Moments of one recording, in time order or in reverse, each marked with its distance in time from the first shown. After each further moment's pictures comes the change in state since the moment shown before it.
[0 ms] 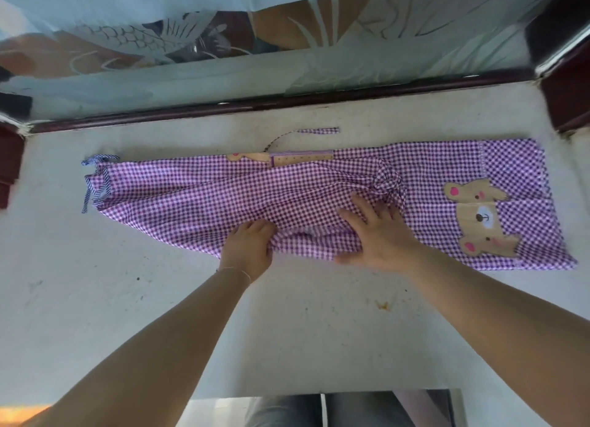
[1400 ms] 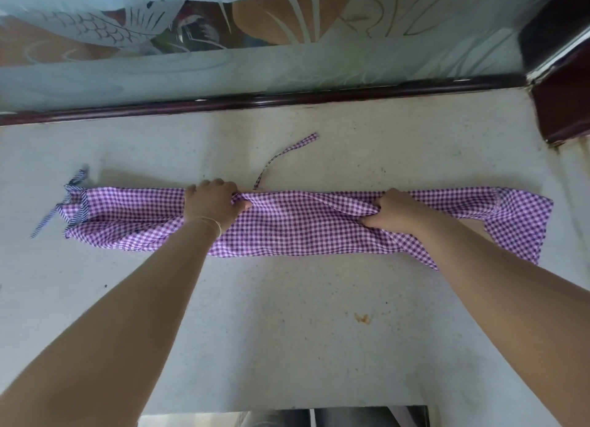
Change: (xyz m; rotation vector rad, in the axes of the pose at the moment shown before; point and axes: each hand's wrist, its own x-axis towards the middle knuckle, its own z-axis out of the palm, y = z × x) left_hand 0.075 -0.009 -0.046 0.140 0.025 -0.246; right_hand 0.030 0.073 -0.040 0.371 -0.160 0.295
